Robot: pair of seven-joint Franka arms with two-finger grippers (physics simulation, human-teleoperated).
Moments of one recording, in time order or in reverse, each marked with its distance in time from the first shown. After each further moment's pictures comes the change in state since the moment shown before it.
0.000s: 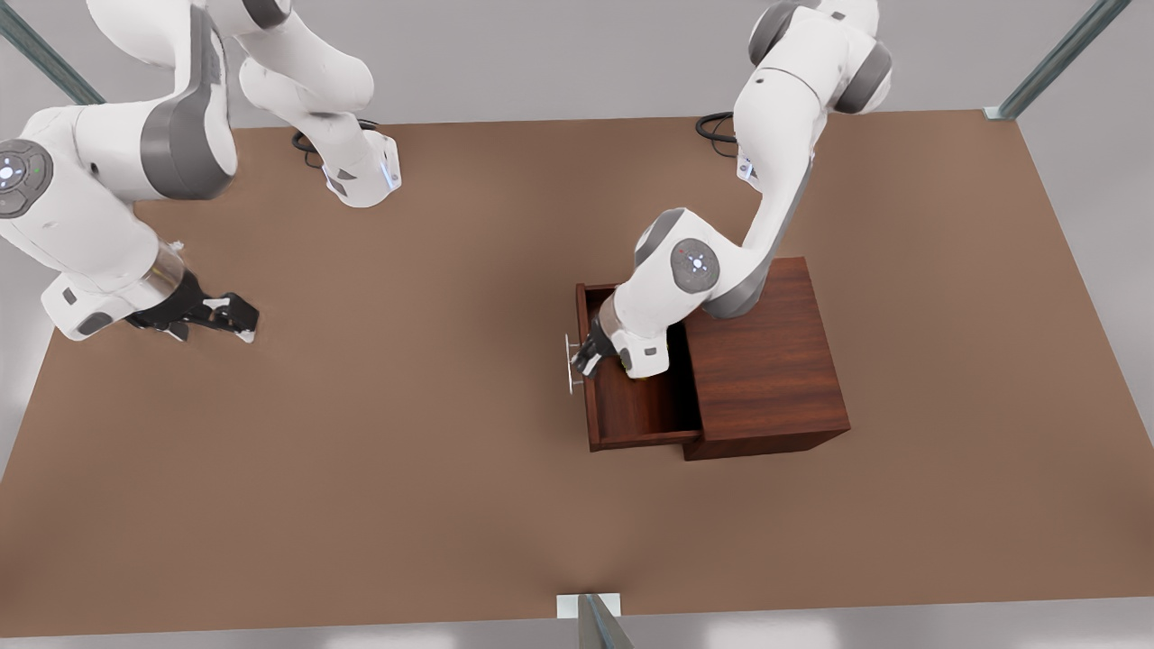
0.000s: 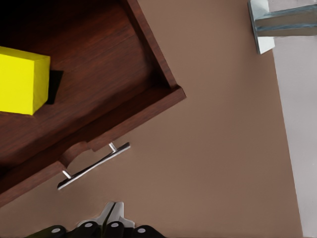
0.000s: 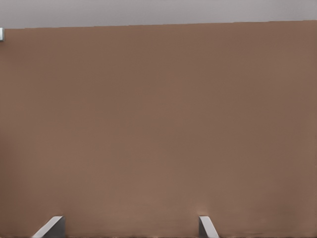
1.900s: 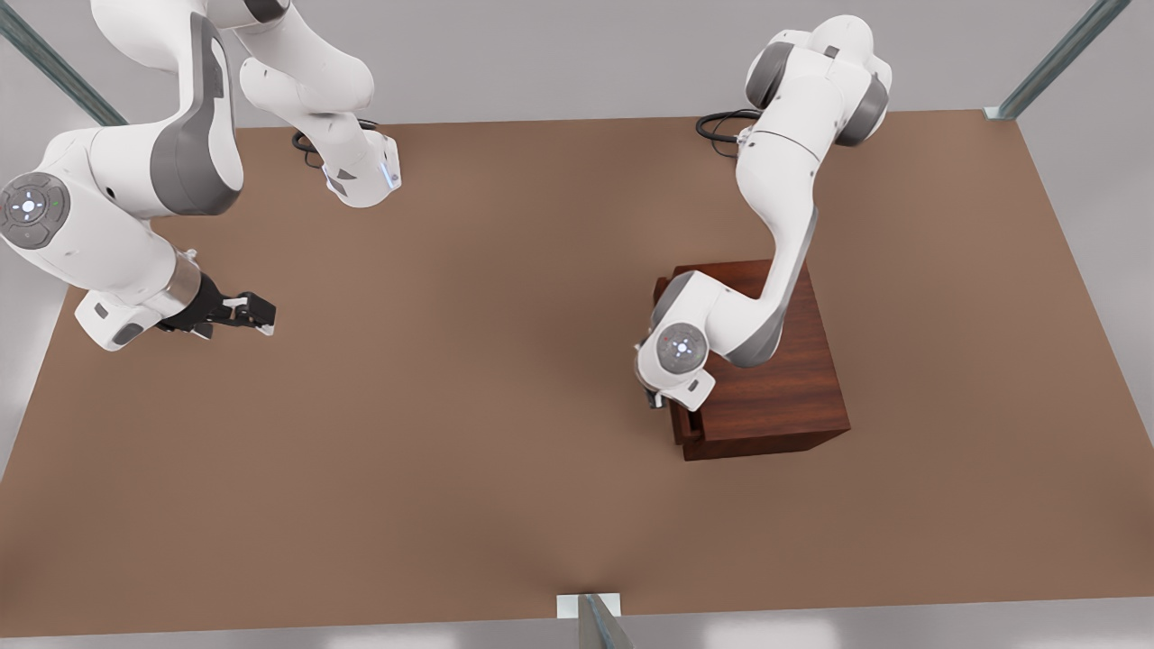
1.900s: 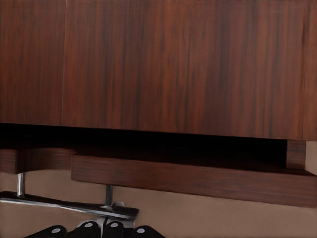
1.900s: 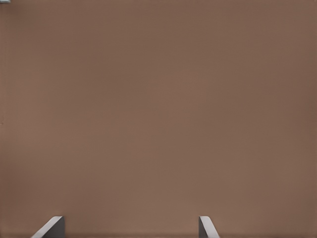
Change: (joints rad) left arm 0.108 0.124 0.009 0.006 0.275 -0.359 -0.550; right arm 0.026 0.013 -0.004 -0.055 0.056 0.021 -0.087
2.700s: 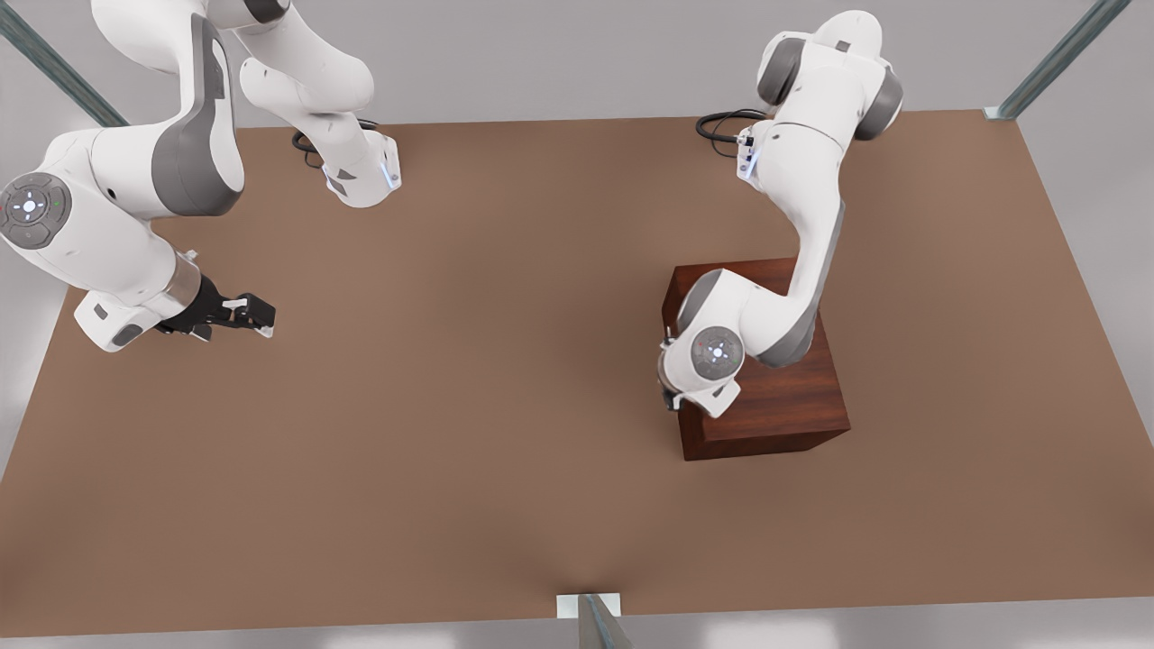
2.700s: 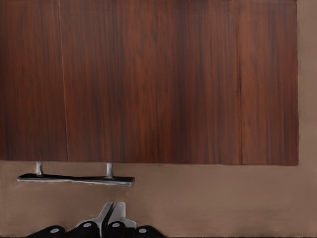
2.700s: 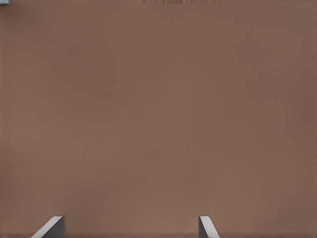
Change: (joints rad) left arm 0.053 -0.051 -0.006 0.058 -0.059 -0.065 0.134; right arm -0.001 0.003 0.002 0.003 -0.007 0.008 -0.001
